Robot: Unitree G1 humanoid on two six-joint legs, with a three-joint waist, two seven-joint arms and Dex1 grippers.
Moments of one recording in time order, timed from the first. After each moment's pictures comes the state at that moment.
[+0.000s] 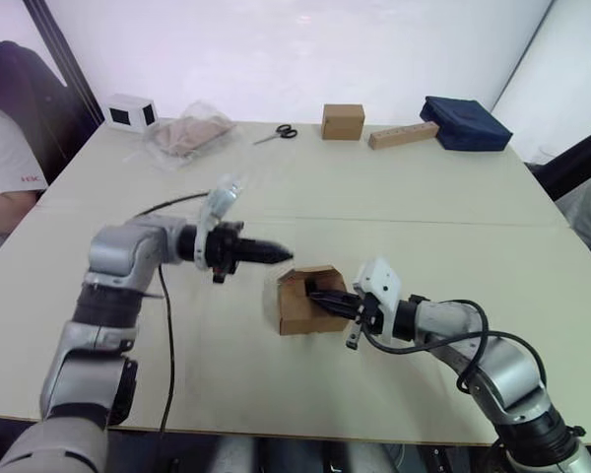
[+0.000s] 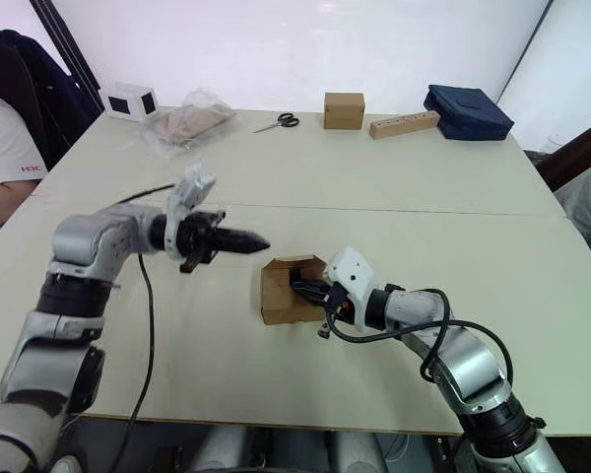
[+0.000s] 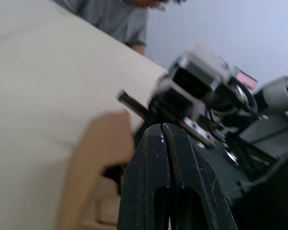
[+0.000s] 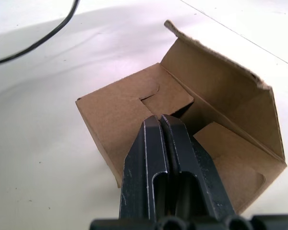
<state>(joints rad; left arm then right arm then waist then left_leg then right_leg) -0.71 0.55 -0.08 0.07 -0.56 0.99 -1.46 -0.19 -0.56 0.20 -0.48 0.39 0.58 0.69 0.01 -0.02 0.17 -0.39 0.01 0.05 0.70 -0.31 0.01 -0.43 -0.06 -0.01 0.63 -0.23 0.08</state>
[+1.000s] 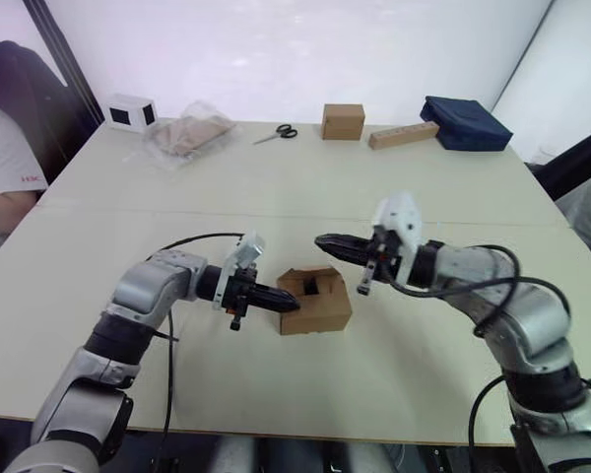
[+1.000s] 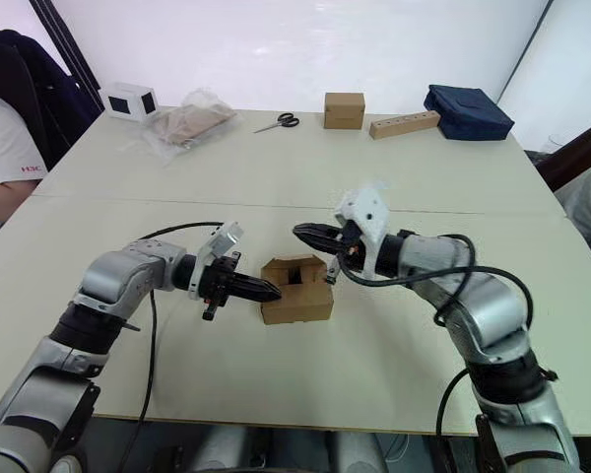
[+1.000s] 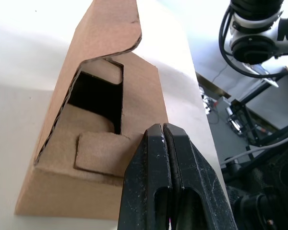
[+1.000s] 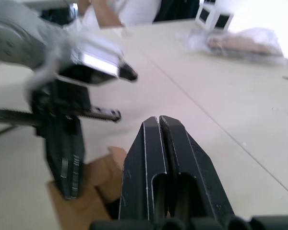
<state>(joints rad) -0.62 0.54 -0.24 0.07 -0.49 0.82 -1.37 -0.49 -0.56 0.15 -0.37 0.46 0.68 0.70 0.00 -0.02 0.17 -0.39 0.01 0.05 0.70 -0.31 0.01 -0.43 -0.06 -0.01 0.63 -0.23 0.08</state>
